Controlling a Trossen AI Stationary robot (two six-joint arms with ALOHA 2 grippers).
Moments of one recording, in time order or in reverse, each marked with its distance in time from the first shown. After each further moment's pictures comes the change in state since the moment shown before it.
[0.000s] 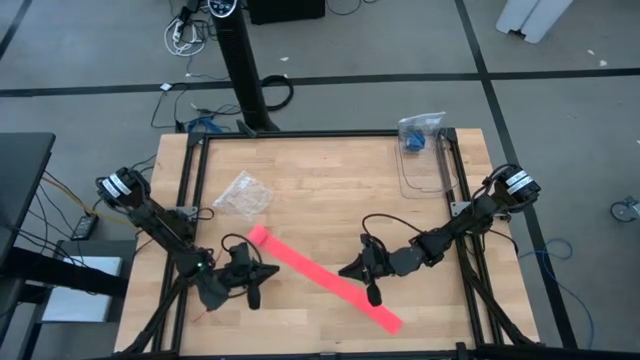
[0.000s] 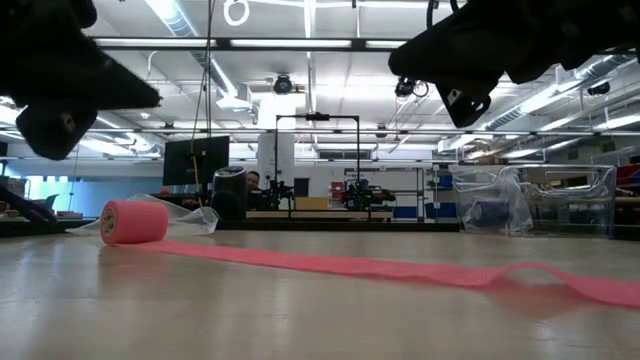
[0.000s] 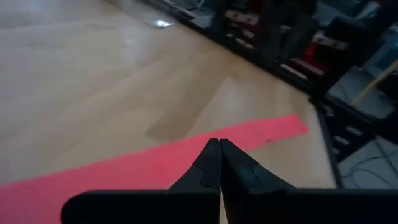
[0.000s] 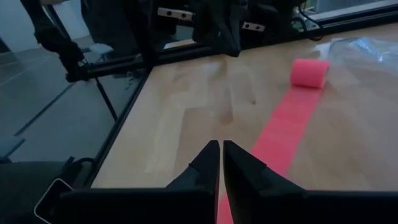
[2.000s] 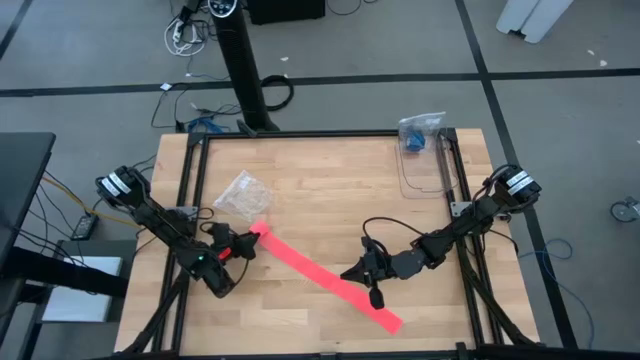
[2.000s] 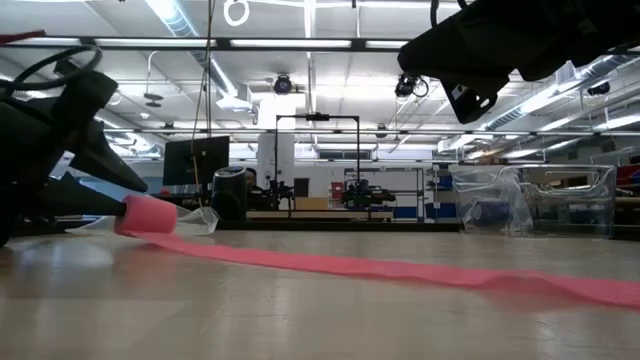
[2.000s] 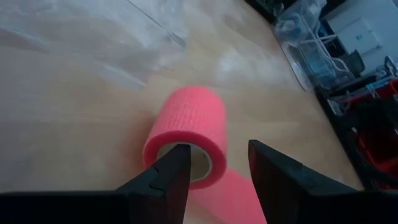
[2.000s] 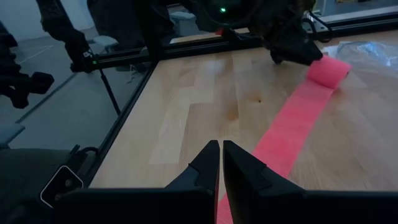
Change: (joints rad) left arm 0.056 -0.011 -0.109 -0.724 -0.115 -1.313; right arm 0.021 0.000 0.000 -0.005 0.005 -0.039
